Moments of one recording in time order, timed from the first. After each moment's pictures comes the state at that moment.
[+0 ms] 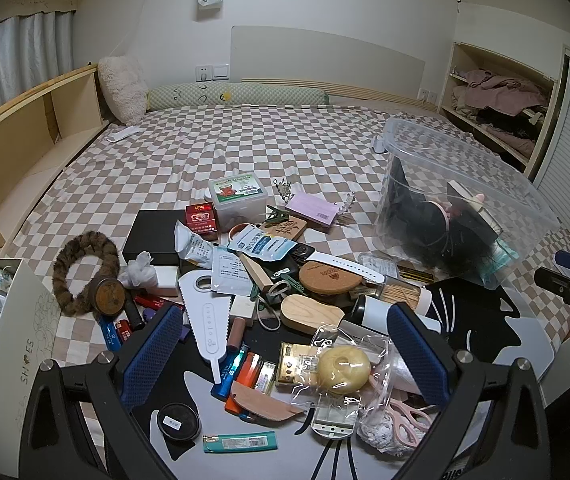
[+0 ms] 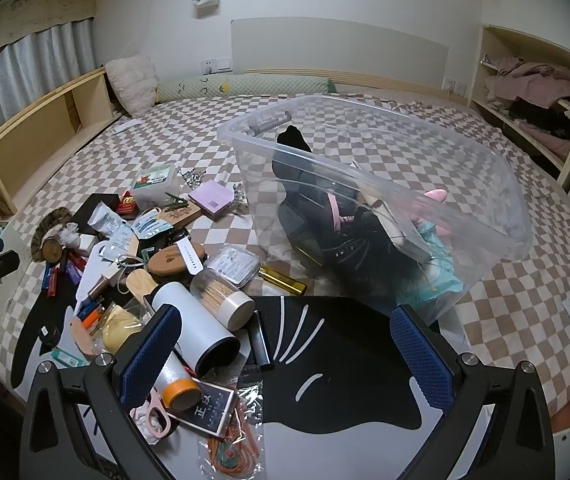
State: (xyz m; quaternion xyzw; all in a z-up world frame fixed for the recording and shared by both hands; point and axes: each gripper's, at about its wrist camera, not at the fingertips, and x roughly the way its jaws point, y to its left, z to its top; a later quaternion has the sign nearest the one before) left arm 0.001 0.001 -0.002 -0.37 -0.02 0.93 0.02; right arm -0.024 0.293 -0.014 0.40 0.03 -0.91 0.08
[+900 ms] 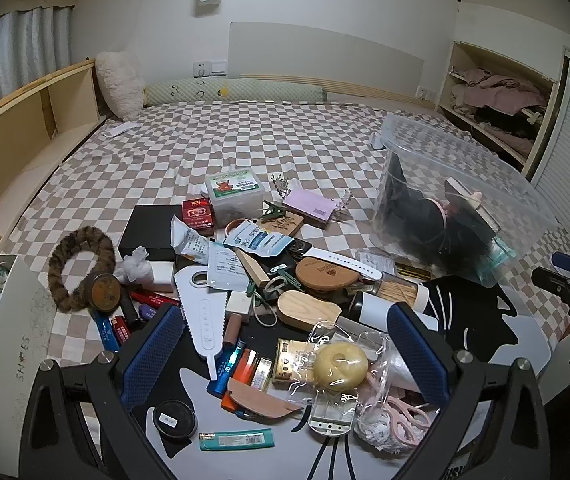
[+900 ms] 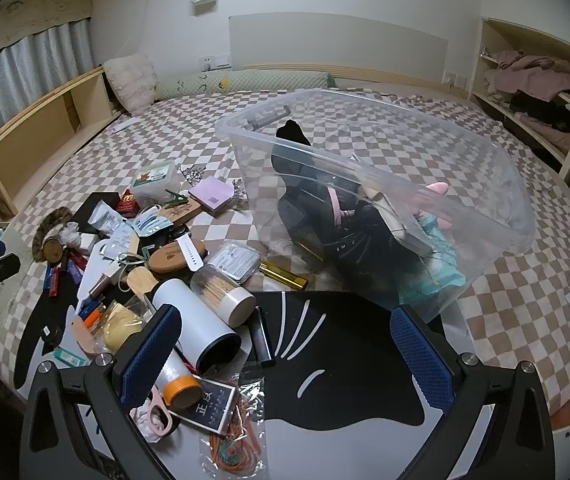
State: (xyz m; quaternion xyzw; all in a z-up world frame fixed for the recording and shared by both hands) left arm -0.001 0.000 -0.004 -0.38 -0.03 0.92 0.03; right arm -0.026 0.295 -0.016 0.41 0.02 -0.91 0.09
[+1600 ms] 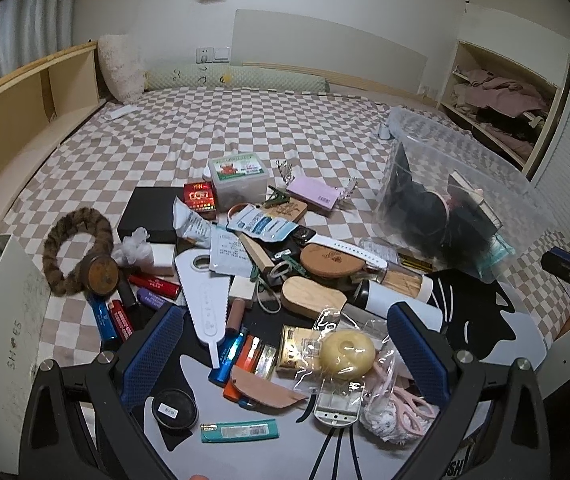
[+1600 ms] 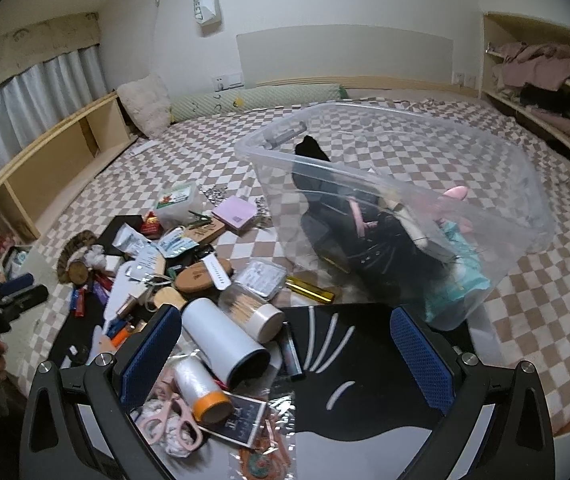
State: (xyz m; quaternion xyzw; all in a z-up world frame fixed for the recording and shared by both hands) left arm 0.000 -0.017 -0.021 -0.40 -0.05 0.91 0.04; right arm -0.025 0.296 -0.014 0.38 -0.03 -0.91 0.13
